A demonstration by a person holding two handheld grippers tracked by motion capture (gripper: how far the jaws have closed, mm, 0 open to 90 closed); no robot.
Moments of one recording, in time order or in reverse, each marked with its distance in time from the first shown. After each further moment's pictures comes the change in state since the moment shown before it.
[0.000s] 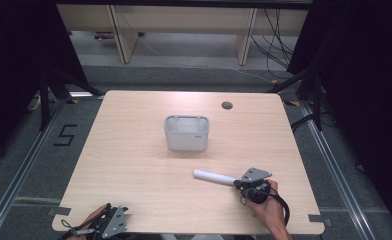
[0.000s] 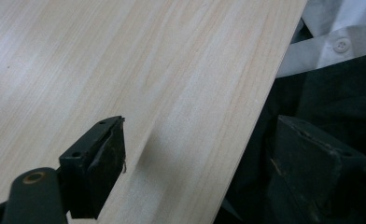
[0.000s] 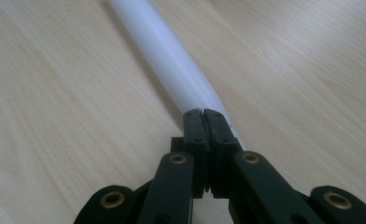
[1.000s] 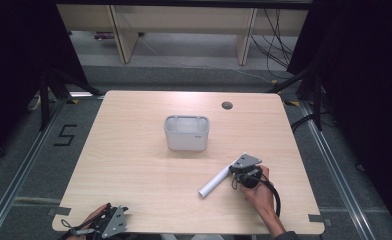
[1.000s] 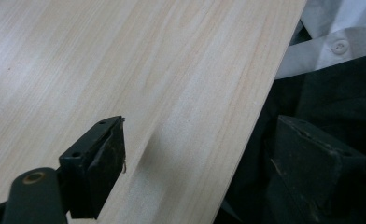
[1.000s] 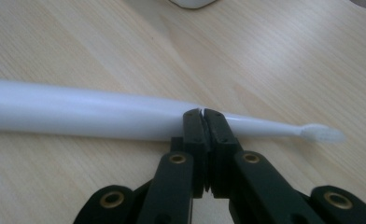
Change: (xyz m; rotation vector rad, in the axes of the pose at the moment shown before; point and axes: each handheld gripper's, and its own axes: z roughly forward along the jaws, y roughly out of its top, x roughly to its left) left arm 0.000 0.000 -0.001 -0.003 -0.002 0.003; right arm -0.017 0.029 0.031 -0.035 -0.077 -0.054
